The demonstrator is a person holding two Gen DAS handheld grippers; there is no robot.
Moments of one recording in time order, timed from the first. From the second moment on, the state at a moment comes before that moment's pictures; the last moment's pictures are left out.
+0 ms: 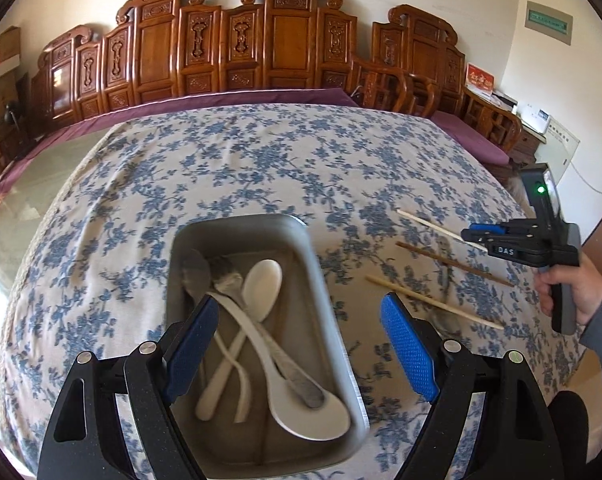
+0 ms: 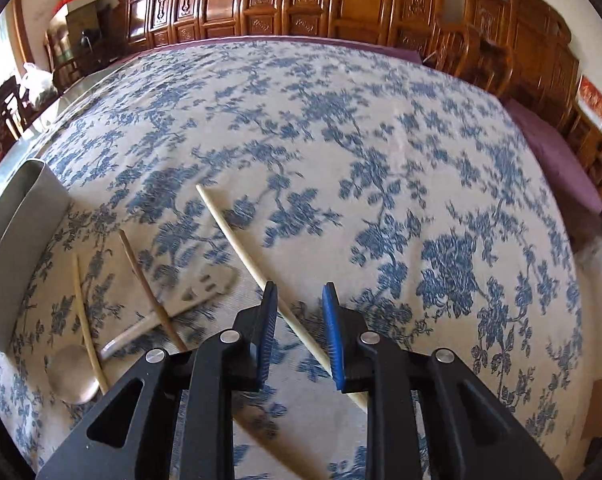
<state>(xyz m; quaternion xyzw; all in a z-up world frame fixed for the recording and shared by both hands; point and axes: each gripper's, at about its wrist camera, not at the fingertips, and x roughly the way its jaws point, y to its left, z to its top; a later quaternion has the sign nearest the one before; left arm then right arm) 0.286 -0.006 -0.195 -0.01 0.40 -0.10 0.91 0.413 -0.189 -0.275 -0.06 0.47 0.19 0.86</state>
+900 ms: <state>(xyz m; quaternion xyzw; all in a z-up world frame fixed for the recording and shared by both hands) 0.251 -0.085 -0.196 0.03 0.42 -0.12 0.90 0.315 -0.239 -0.249 -0.07 0.46 0.18 0.87</state>
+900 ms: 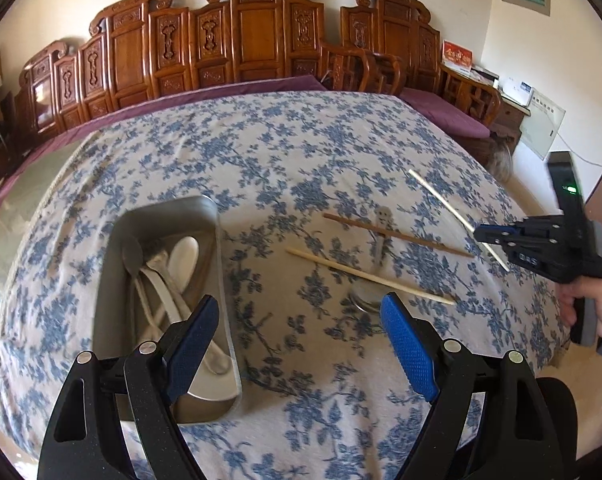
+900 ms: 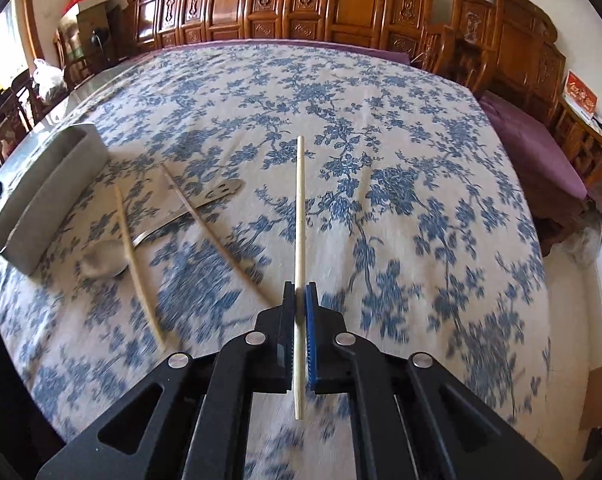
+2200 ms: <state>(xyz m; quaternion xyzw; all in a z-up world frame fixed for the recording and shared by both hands) 0.363 -0.153 -0.271 -0.04 0.56 -0.08 0.83 0.289 -0.259 -0.251 -0.03 0.45 0.17 0.88</state>
